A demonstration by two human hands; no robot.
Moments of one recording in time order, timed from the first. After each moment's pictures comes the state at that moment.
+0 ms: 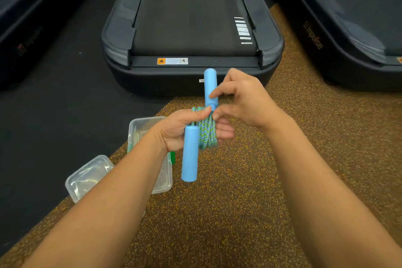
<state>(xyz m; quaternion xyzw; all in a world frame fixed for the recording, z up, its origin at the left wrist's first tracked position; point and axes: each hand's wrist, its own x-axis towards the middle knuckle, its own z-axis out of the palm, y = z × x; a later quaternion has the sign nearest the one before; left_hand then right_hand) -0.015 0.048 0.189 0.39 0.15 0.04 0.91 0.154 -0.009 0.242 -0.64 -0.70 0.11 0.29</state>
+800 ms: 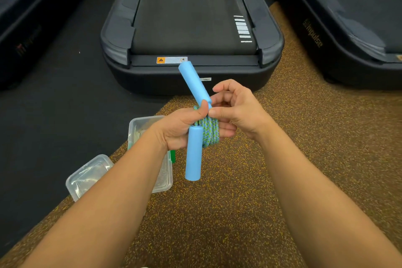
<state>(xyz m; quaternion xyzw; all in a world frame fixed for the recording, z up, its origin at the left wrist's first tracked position) -0.016 0.041 0.199 0.40 0.20 0.08 0.89 0.144 -0.018 0.212 -0.54 -0.45 0.49 0.51</state>
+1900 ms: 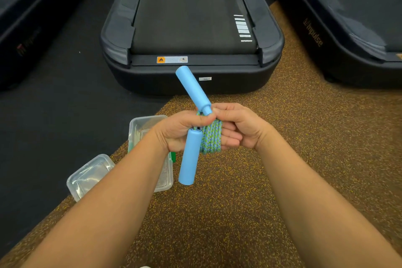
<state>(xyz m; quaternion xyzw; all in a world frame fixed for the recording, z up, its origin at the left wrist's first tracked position) -0.017 0.042 0.196 0.41 0.13 -0.01 0.90 0.140 -0.029 0.200 -0.43 -0.33 0.70 0.46</state>
